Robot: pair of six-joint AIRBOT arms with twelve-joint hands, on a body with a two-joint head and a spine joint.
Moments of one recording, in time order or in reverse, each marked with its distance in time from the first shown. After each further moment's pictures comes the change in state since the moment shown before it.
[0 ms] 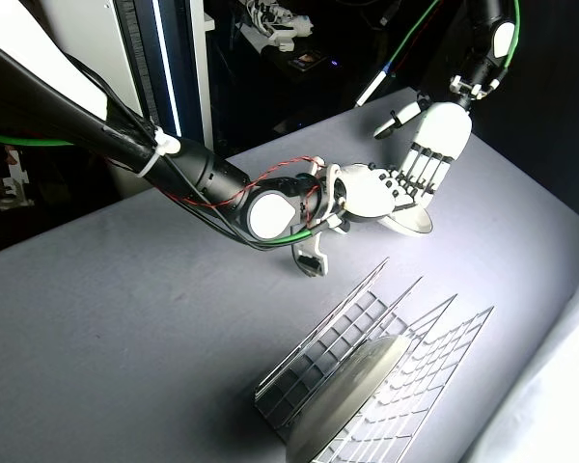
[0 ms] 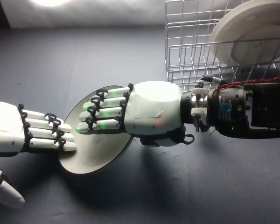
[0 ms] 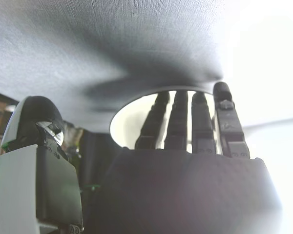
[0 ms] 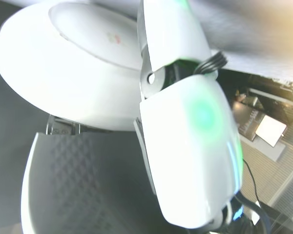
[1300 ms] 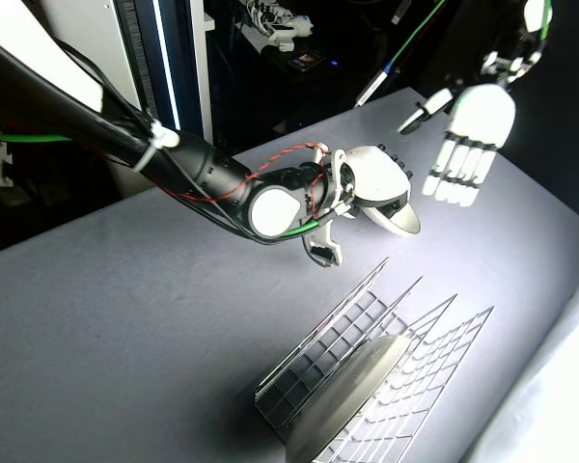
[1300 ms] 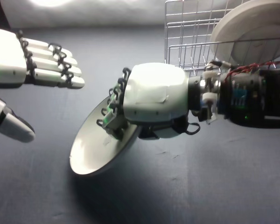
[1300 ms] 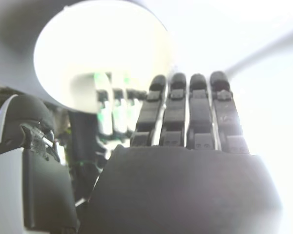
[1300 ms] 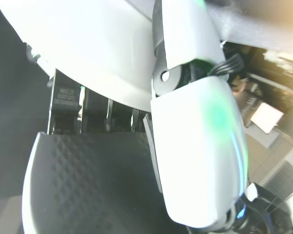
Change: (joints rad) left arm -0.420 0.055 0.023 0.134 -0.041 -0.108; right arm 0.059 0.102 -0.117 0.024 0.063 -0.013
